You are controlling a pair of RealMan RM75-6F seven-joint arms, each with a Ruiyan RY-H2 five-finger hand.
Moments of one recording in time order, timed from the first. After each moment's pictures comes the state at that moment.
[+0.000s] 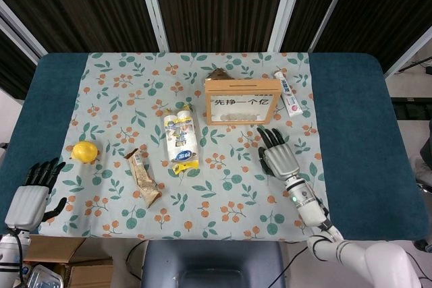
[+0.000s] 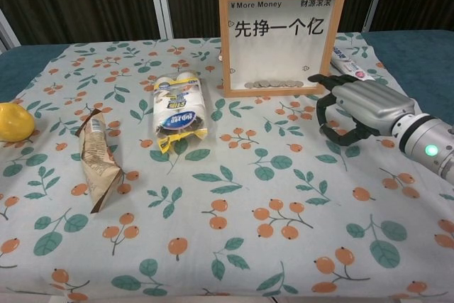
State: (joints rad) left arm -0.18 -1.23 -0.02 -1.41 1.49 1.38 0.00; right arm 0.63 -1.87 0.12 -0.79 -1.44 1.09 -0.04
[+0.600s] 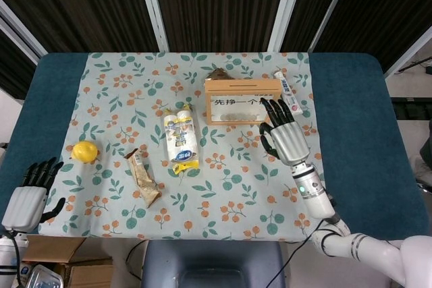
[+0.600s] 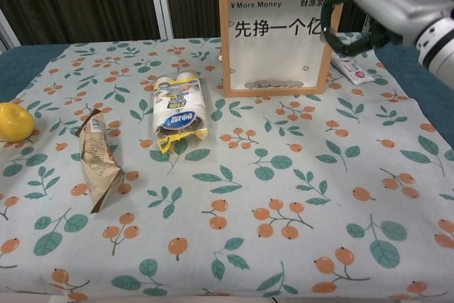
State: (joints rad) left arm -0.17 -1.21 -0.02 -1.42 1.51 1.41 -0.01; right arm 0.64 -1.62 0.27 -1.22 -1.45 1.28 -0.20
